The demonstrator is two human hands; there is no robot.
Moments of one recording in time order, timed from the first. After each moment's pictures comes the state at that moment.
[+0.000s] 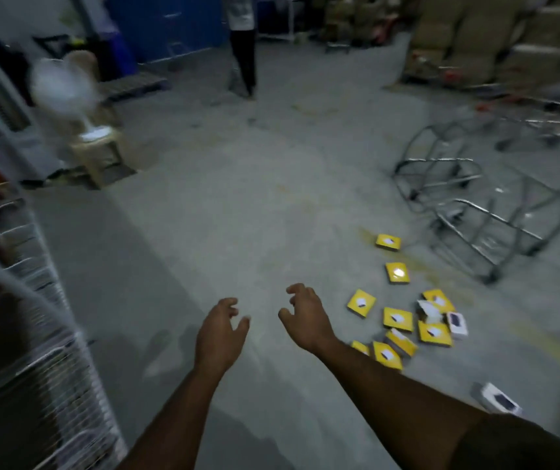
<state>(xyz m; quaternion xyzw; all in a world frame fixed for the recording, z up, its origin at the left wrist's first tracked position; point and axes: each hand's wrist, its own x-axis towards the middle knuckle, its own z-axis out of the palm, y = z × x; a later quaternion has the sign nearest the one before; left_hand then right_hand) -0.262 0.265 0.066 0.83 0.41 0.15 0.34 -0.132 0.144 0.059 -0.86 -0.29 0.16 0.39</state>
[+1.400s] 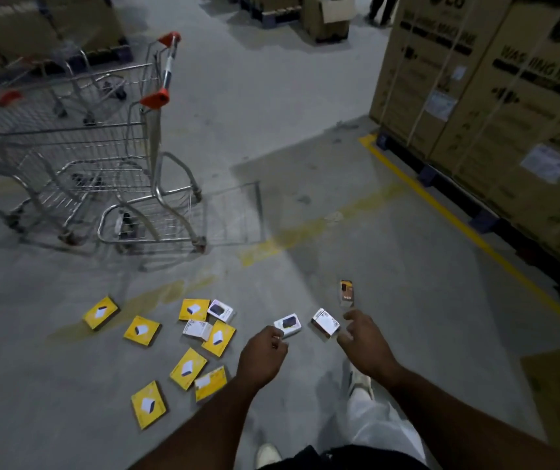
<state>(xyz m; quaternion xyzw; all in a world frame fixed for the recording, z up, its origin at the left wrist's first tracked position) 0.228 -0.218 -0.077 0.89 -0.16 -0.31 0.31 0.103 -0.401 -0.045 -0.84 0.40 0.04 0.36</state>
